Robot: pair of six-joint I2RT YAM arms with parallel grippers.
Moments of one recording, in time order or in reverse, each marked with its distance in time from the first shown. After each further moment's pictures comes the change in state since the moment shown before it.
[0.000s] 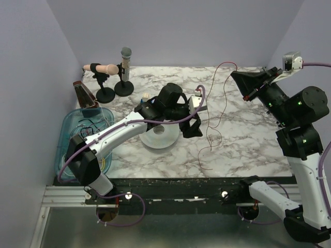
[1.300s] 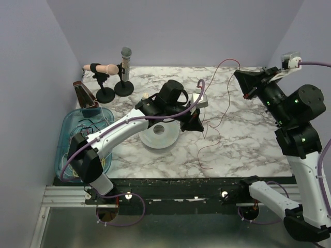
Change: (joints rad) left arm -0.001 0.059 0.062 -0.008 0.197 -0.106; right arm 0.000 -0.004 -0.003 -0.024 0.085 -0.033
